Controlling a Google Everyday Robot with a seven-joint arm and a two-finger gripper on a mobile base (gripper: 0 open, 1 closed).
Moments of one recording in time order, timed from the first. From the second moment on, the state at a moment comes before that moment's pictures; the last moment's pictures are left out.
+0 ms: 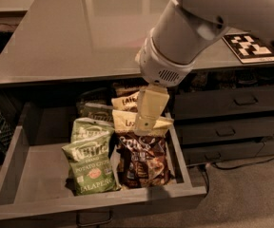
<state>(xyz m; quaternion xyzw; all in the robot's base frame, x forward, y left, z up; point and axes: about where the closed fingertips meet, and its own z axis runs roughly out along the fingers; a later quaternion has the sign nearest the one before) 0.466 -0.016 0.918 -0.69 0.69 0.05 0.22</state>
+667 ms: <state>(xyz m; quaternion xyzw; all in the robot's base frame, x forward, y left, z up) 0.461 0.063 0.886 -0.72 0.64 0.06 0.26</state>
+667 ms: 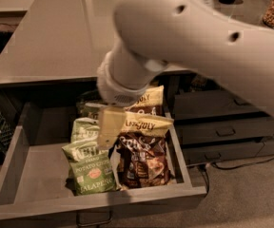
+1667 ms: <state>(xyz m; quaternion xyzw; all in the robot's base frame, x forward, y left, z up) 0.455 0.116 0.848 -0.75 0.62 0.07 0.23</state>
